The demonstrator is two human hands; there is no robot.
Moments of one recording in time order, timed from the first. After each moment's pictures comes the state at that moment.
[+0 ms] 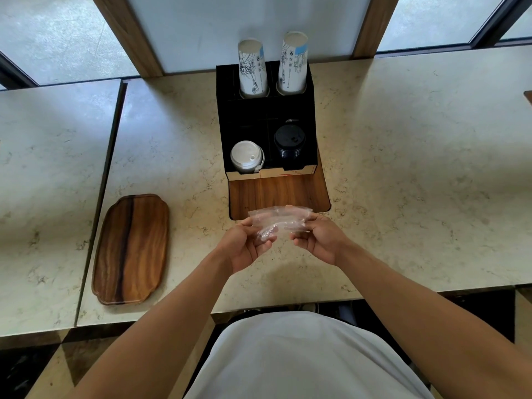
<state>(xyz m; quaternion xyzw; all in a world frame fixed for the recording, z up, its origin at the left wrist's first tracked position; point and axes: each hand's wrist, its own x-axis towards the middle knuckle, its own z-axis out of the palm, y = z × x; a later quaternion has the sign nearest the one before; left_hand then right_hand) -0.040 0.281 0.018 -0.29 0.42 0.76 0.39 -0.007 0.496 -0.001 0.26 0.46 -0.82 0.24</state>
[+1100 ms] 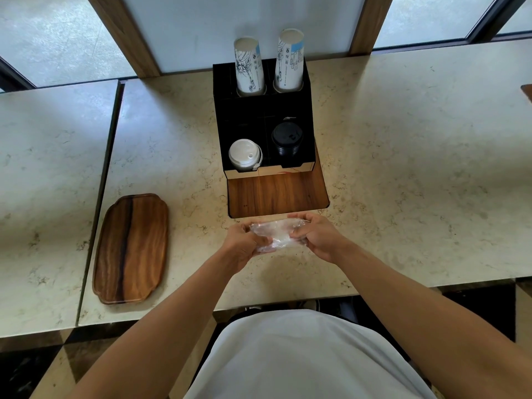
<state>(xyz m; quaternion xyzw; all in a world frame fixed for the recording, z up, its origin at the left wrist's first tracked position) -0.031 0.289 0.009 -0.22 0.62 0.67 0.35 -0.001 0.490 0.007 0.28 0.57 -0.73 0.24</state>
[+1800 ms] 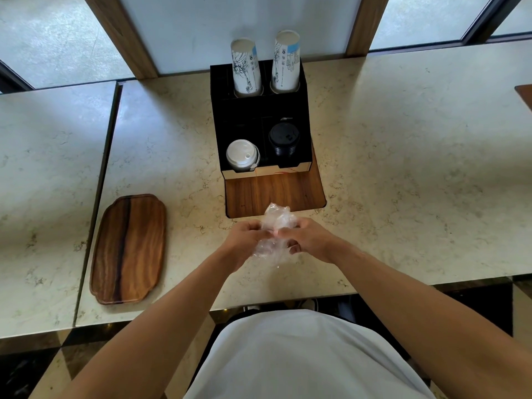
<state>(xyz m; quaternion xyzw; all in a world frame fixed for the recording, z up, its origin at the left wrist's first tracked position) -0.031 0.292 0.012 -0.12 0.69 0.61 0.37 0.002 0.485 0.011 0.16 0.67 -0.65 0.31</state>
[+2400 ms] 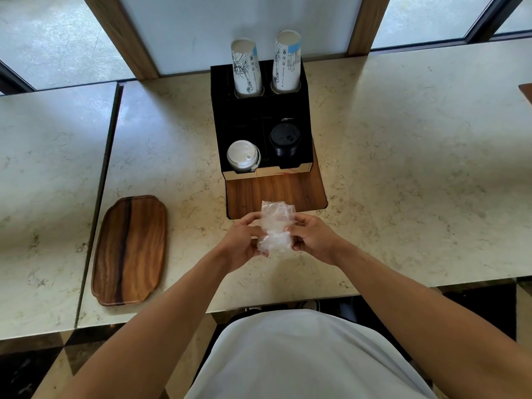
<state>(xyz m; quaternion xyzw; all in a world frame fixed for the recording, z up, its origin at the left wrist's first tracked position) -0.037 0.288 0.024 -0.17 0.57 0.70 0.40 0.002 0.490 0.003 0.19 0.57 -0.76 0.26</state>
